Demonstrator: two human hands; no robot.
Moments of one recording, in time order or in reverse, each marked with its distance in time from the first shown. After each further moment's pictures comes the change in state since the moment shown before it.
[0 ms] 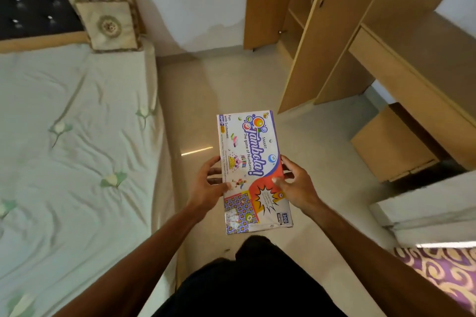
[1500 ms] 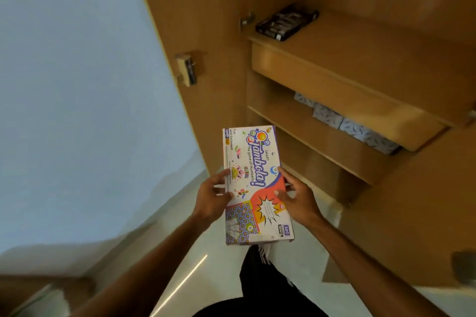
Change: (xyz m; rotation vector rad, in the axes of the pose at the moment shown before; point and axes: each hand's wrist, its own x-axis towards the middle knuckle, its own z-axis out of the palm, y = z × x) left_hand 1.133 0.518 0.067 0.464 -0.368 0.138; right_hand 1.089 -0.245 -0.146 0.242 0.450 0.093
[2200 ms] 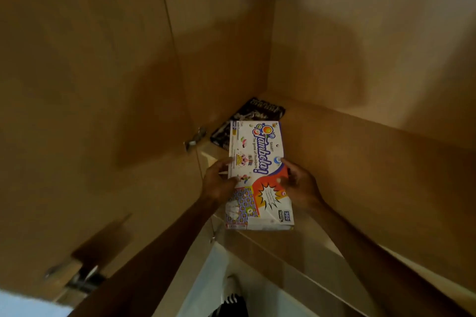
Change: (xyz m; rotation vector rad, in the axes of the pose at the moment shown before) left_hand 0.507 0.301 0.101 -0.120 -0.115 0.269; right_hand 0.509 -0.113 -0.189 0.059 0.245 -0.064
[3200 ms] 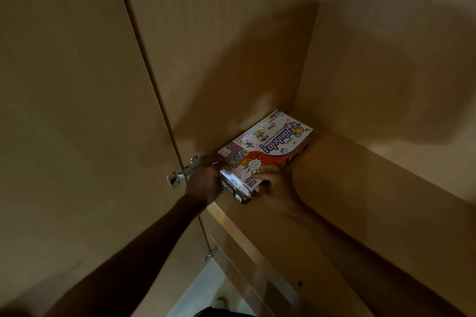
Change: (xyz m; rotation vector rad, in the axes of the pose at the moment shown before) left_hand 0.170 0.009 0.001 0.918 0.224 0.461; right_hand 0.204 -0.017 0.016 -0.443 -0.277 -0.370
